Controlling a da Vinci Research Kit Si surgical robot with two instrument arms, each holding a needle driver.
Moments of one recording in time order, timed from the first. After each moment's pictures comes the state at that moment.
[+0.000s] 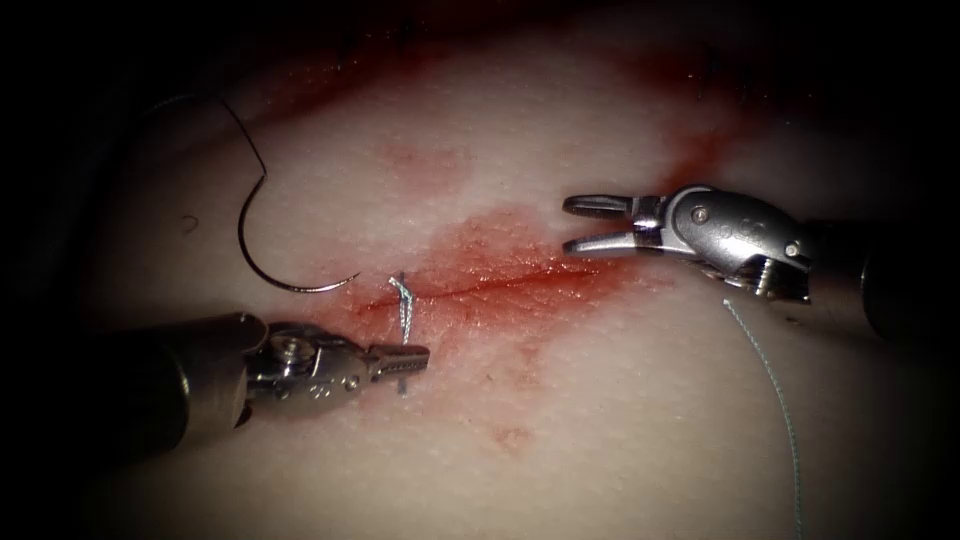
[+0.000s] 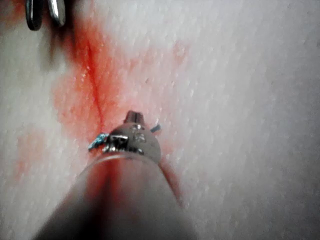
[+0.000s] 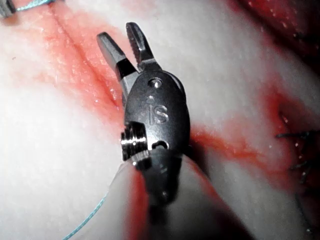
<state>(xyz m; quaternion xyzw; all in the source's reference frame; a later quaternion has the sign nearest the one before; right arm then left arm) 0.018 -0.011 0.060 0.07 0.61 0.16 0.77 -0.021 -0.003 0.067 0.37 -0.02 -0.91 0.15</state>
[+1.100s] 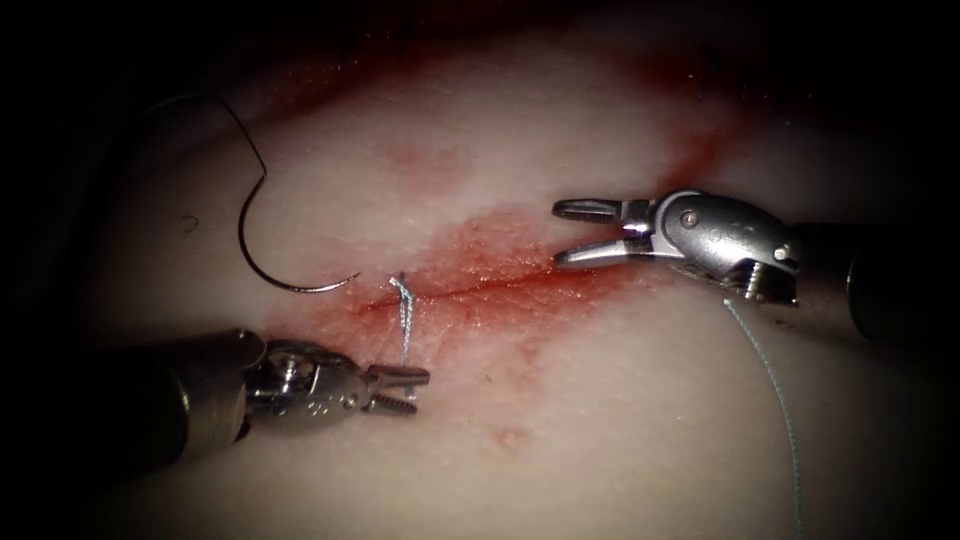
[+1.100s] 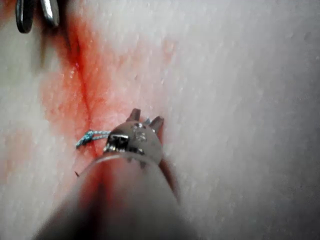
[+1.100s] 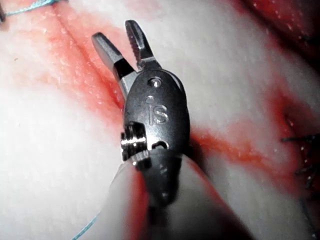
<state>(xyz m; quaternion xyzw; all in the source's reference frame) 0.018 -0.011 0.061 0.07 0.61 0.17 0.77 -0.021 -0.005 0.069 0.33 0.06 -0.92 0.20</state>
